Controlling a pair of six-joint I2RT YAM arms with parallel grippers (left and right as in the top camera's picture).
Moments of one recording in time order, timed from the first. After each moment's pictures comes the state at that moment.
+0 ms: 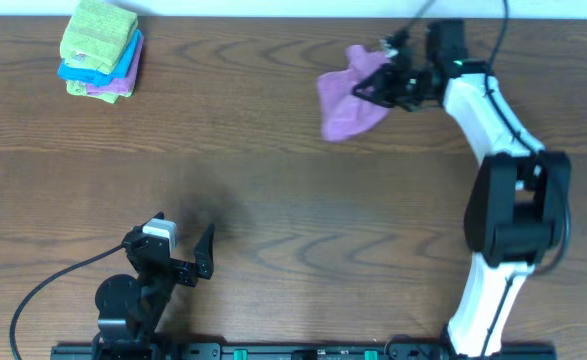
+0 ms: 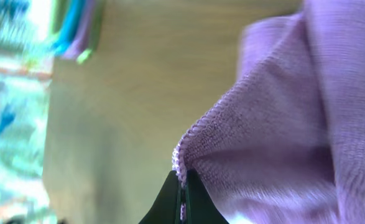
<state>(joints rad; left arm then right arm) -0.03 0.01 0.12 -0.39 0.27 -0.07 0.12 2.08 1.70 -0.66 -0.78 0.22</state>
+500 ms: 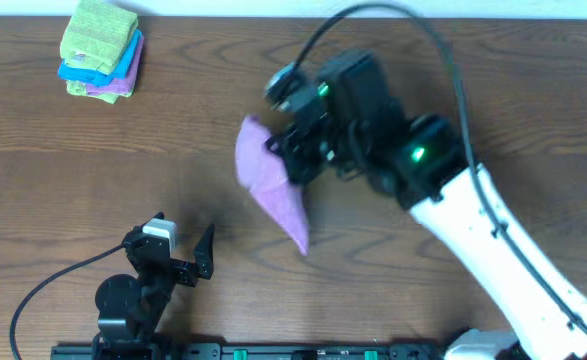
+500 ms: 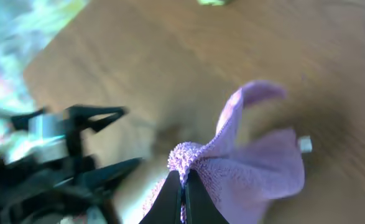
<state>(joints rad) -0.03 0.01 0.12 -0.39 0.27 -0.07 0.70 1.56 1.70 -0.92 -0.37 0.13</state>
